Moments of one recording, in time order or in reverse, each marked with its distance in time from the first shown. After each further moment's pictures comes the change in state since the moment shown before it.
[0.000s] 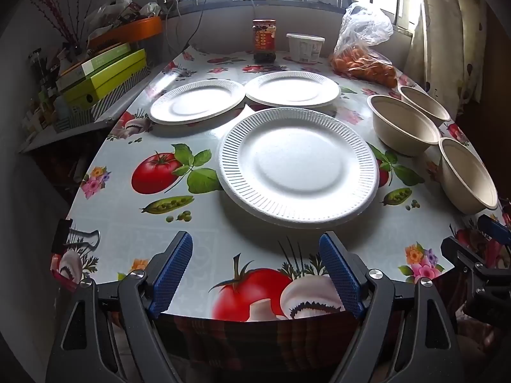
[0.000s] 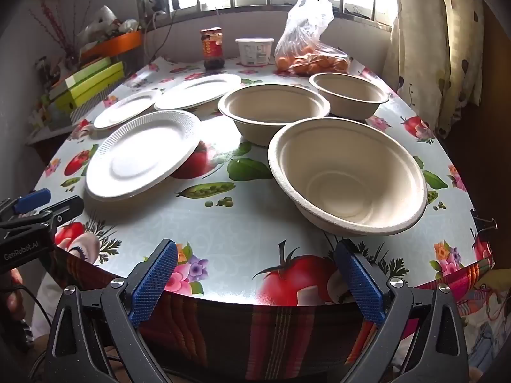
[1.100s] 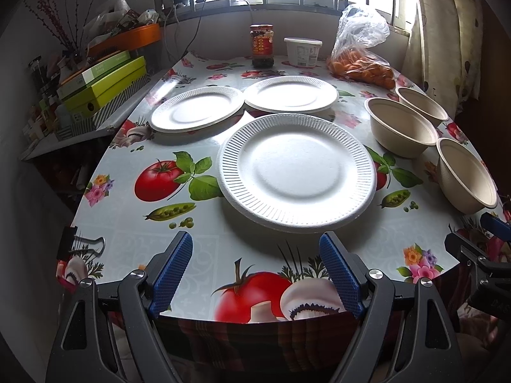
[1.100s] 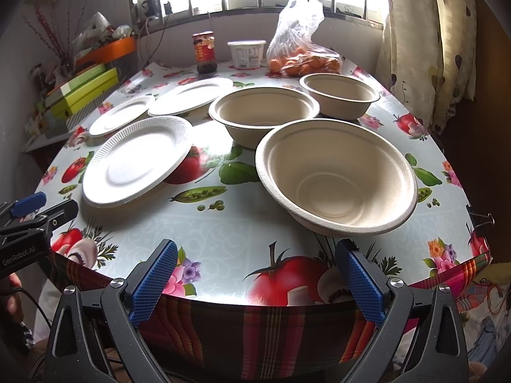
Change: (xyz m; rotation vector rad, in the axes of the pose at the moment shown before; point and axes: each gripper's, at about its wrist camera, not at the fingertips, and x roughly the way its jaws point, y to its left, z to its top) left arm -0.004 -0.004 0.004 0.017 -0.016 0.010; right arm -0.003 -0.007 0.001 0.026 -0.008 -0.004
